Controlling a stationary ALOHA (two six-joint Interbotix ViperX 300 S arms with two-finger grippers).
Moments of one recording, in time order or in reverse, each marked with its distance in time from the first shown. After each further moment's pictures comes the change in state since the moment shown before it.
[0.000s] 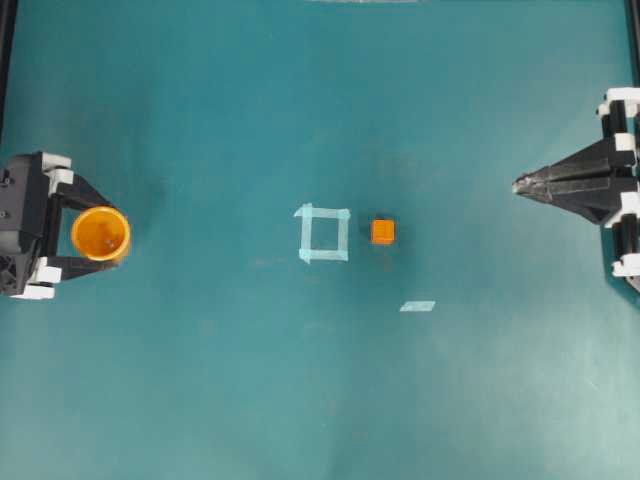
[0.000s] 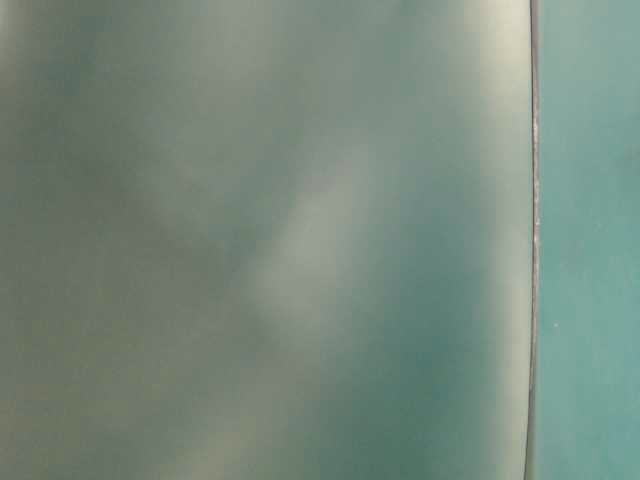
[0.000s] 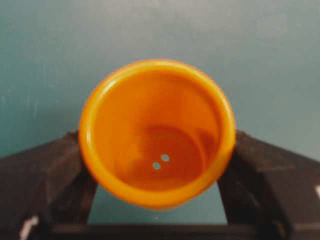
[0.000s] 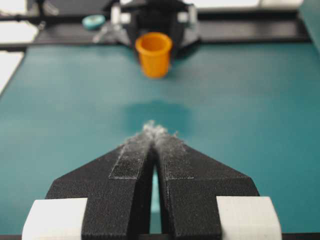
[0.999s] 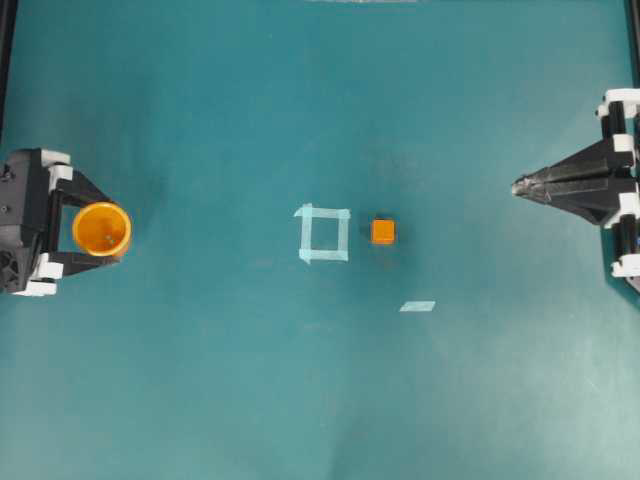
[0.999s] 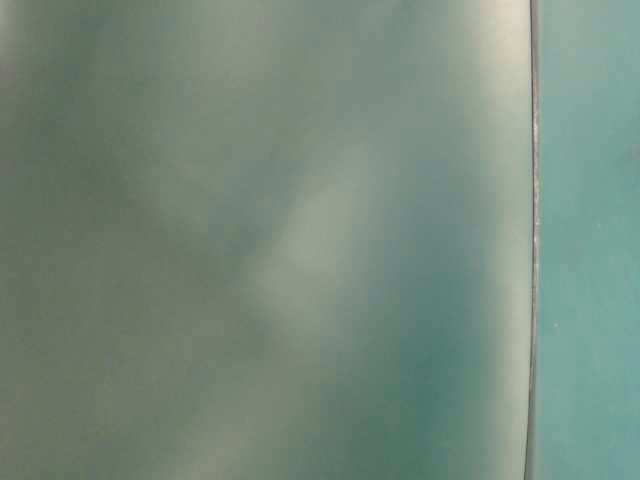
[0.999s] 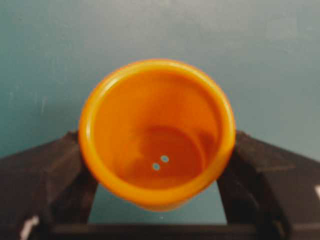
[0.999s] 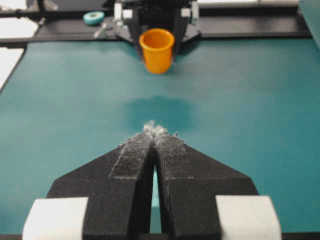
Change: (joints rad) left arm 0.021 0.000 0.000 0.002 0.000 -0.008; right arm 0.000 0.002 0.000 0.000 0.012 0.000
